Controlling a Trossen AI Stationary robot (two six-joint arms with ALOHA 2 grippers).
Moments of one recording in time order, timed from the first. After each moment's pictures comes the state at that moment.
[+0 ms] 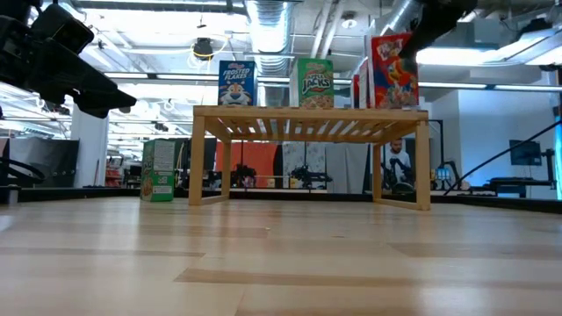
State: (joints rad) left arm -0.18 0.03 0.08 -0.20 -0.23 -0.05; right arm -0.34 1.01 1.13 -0.85 0.02 -0.30
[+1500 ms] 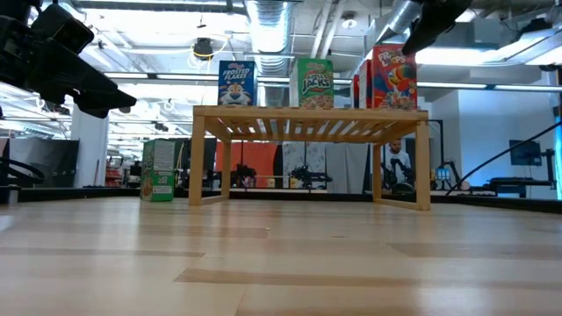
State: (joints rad) left arm -0.18 0.03 0.08 -0.20 -0.24 -0.05; right arm -0.51 1.03 1.22 -0.93 -0.07 -0.36
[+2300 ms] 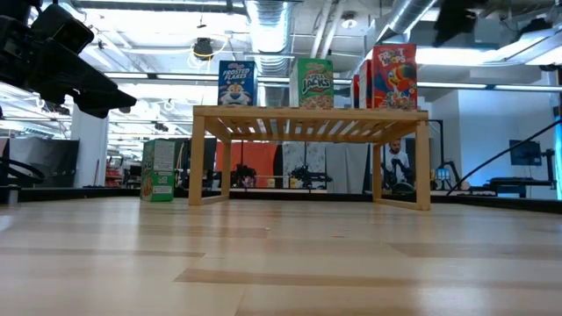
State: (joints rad) left arm -0.18 0.03 0.08 -0.20 -0.23 -0.05; right arm -0.38 1.03 1.38 -1.27 -0.05 0.08
